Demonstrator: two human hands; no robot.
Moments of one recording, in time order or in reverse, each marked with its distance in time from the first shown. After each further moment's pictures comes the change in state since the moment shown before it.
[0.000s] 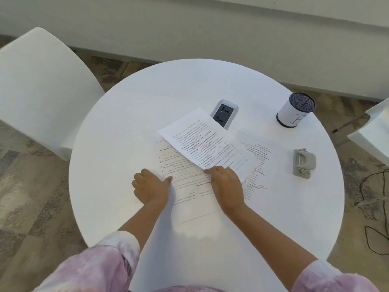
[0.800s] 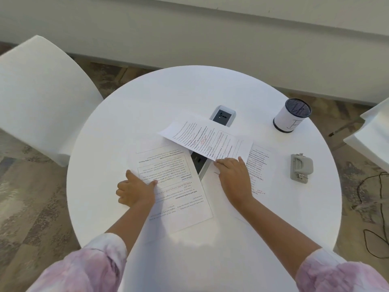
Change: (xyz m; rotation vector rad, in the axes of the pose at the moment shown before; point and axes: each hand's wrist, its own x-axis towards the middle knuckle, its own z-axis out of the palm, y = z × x) left_hand 0.025 -0.013 -0.014 -0.092 0.000 -0.149; right_hand 0.027 0.034 -0.002 -0.268 0.074 -0.090
